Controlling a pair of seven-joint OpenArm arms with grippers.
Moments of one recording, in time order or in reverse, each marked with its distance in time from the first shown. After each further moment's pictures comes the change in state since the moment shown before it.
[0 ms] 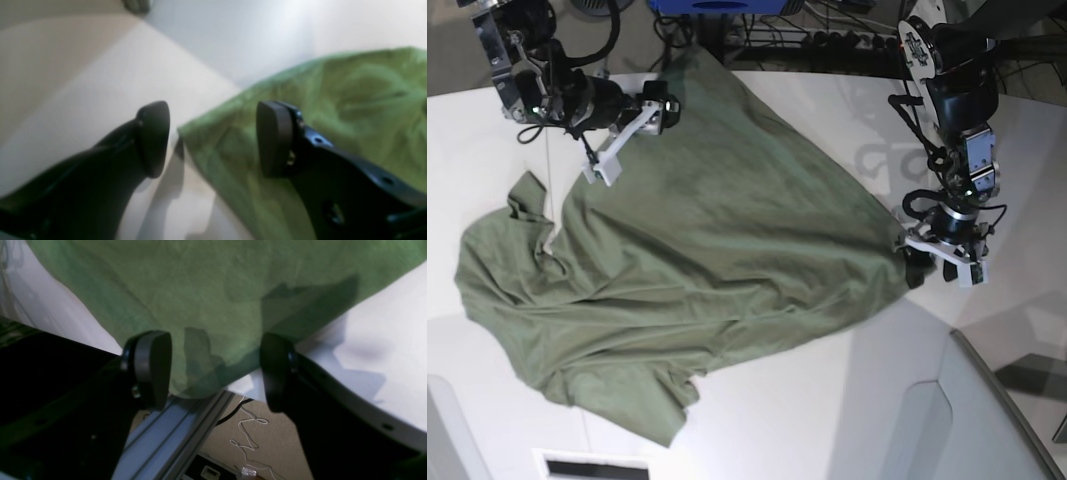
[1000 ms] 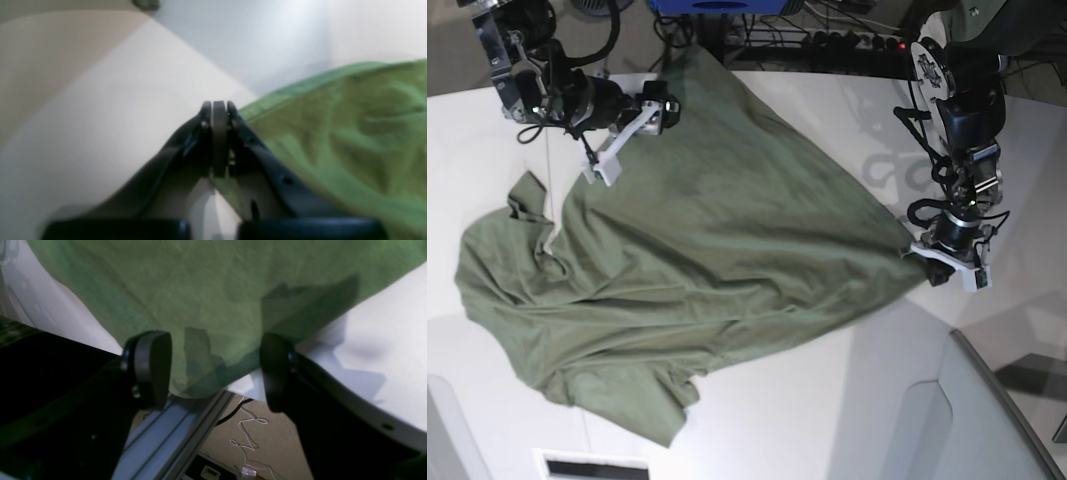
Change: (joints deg) left arm -4.0 -2.1 0.0 -7.6 0.0 3.7 0.1; right arm 0.0 0.0 0.0 0.0 0.0 0.0 0.0
